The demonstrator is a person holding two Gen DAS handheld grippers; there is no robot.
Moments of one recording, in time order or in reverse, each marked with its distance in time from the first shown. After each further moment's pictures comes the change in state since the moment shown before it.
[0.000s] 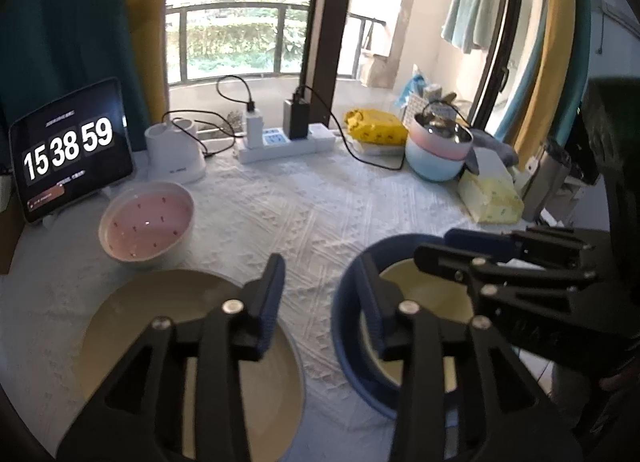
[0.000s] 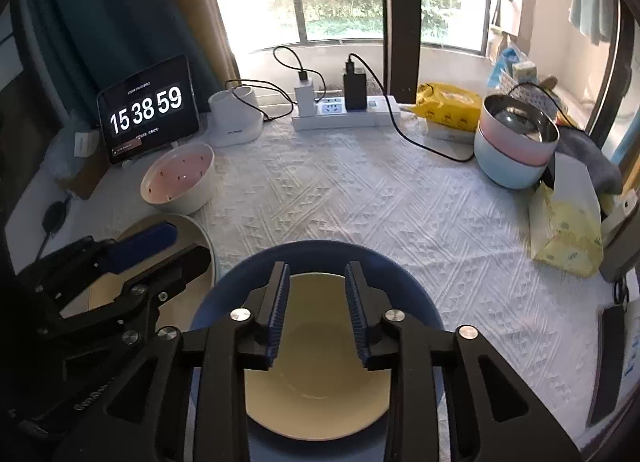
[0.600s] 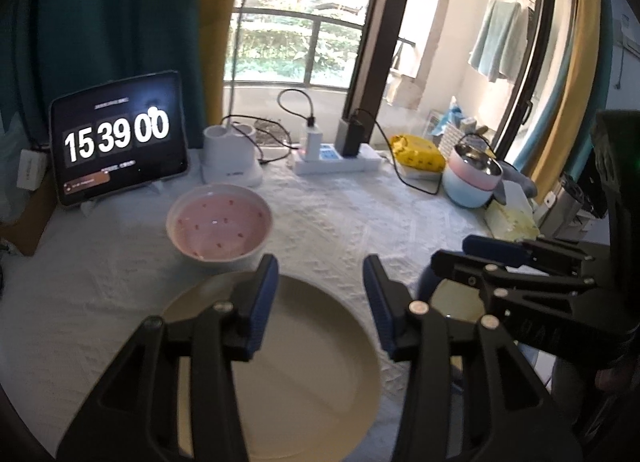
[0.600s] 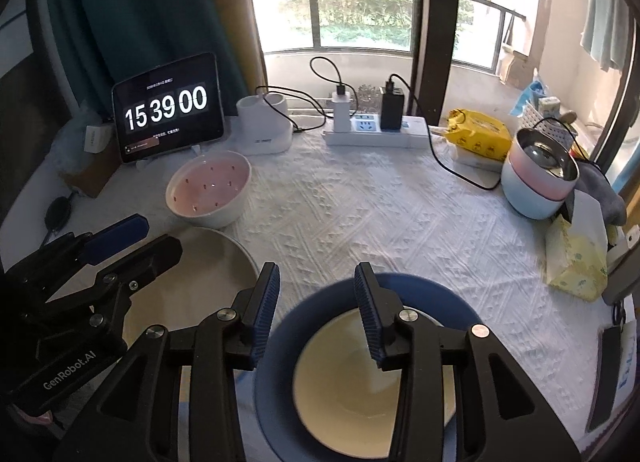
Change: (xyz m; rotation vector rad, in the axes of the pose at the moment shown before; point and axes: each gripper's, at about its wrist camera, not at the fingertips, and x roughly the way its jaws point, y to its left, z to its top) left arm -0.033 0.073 0.000 -0.095 -0.046 0.042; right arm 0.007 0.056 0.022 -0.053 -0.014 -0.007
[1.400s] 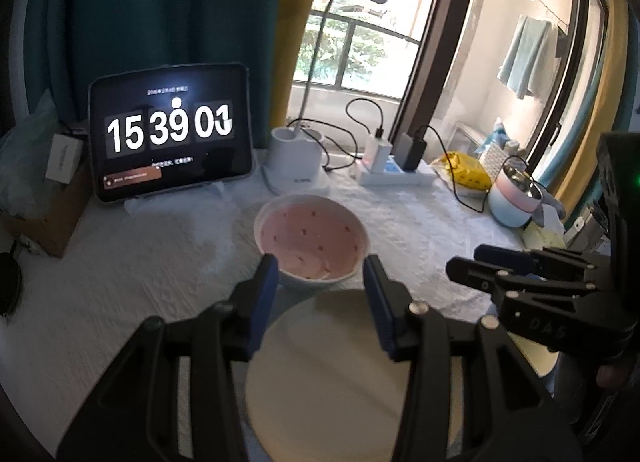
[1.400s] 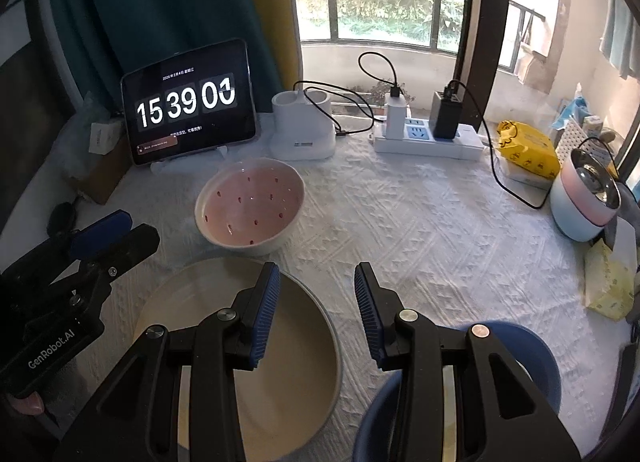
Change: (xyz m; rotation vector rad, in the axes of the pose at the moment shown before) left arm 0.004 0.092 0.016 -0.068 -0.001 0.053; right arm 0.046 0.058 0.031 -0.018 0.035 0.028
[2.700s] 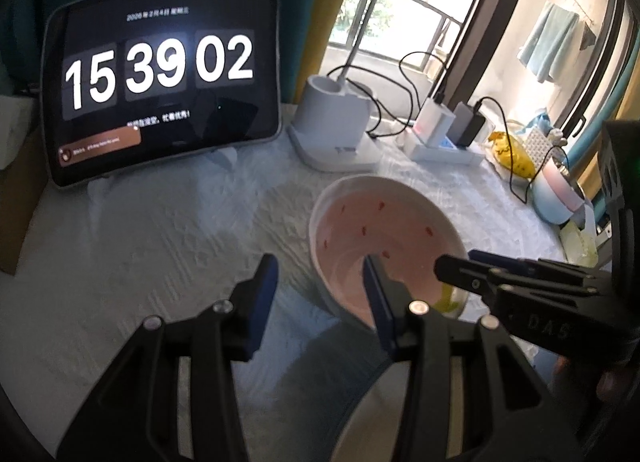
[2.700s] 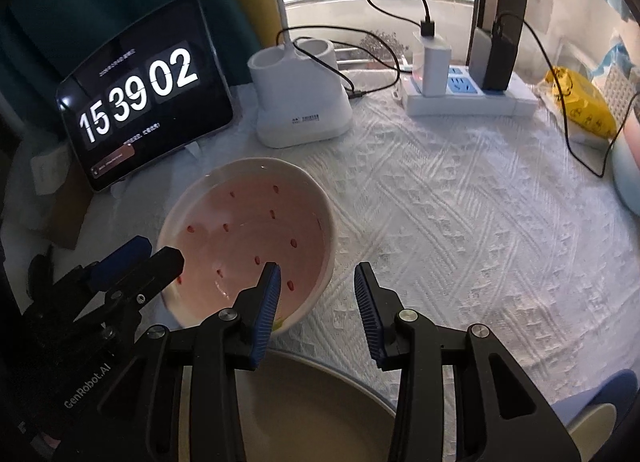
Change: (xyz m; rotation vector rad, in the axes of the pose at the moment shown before) left arm 0.112 0.058 0.013 -0.047 0.164 -0.016; right arm 0.118 0.013 0.040 0.174 0.150 0.015
